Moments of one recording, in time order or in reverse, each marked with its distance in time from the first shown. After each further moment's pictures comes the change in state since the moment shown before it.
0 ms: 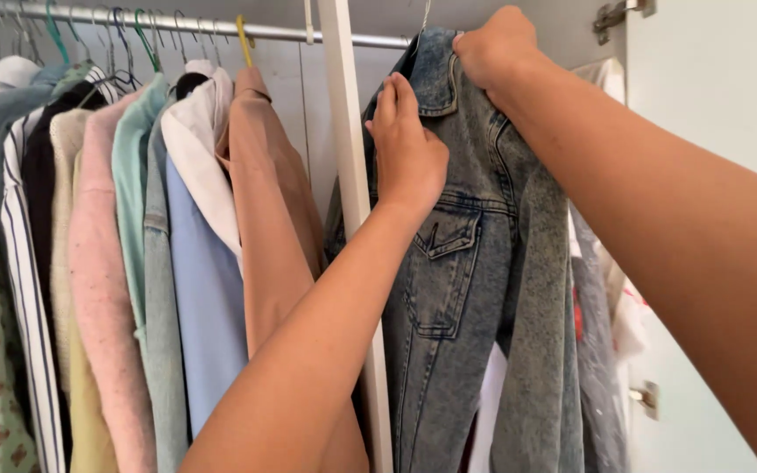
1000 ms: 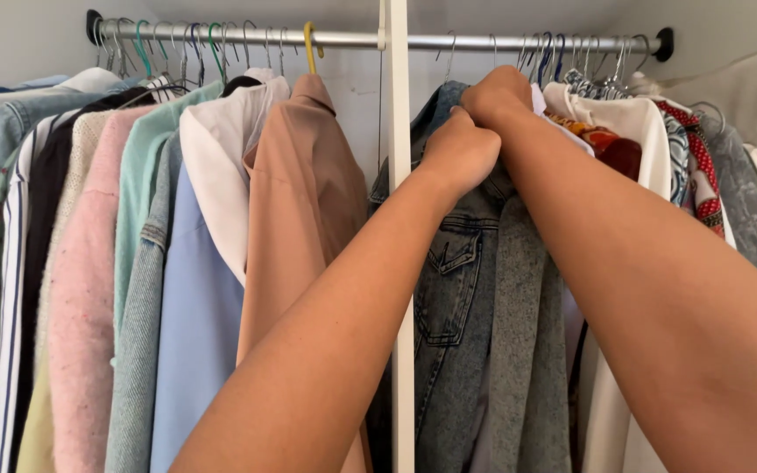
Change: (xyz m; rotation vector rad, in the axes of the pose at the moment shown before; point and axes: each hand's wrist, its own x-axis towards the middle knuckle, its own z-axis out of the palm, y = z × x) left_hand 0.060 -0.061 0.030 -0.158 -0.347 -0.381; right_hand 0.055 0.037 0.160 -0.130 -0.211 0.096
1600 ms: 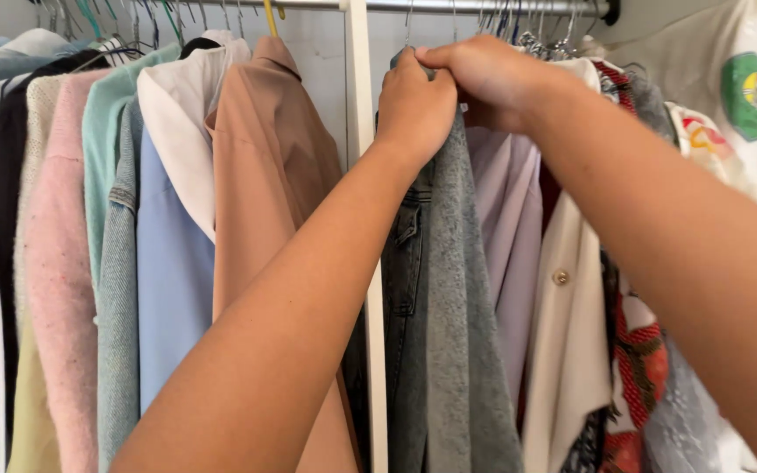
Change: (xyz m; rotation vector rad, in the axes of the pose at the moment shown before) left_hand -0.015 0.004 0.000 -0.011 0.273 0.182; right_hand -0.129 0.004 -0.097 0.586 -0.612 -0.103
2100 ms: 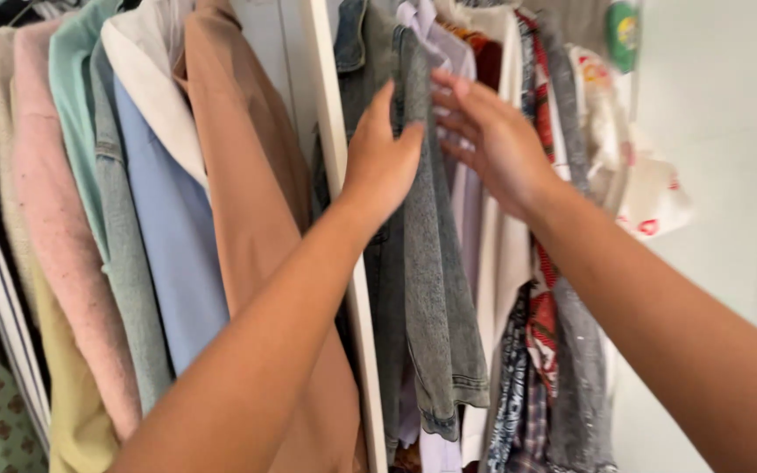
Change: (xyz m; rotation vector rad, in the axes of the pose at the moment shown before) left_hand -0.137 0.006 -0.036 -0.171 -0.167 0.101; right_hand -0.153 0.067 0.011 0.300 0.071 -0.254
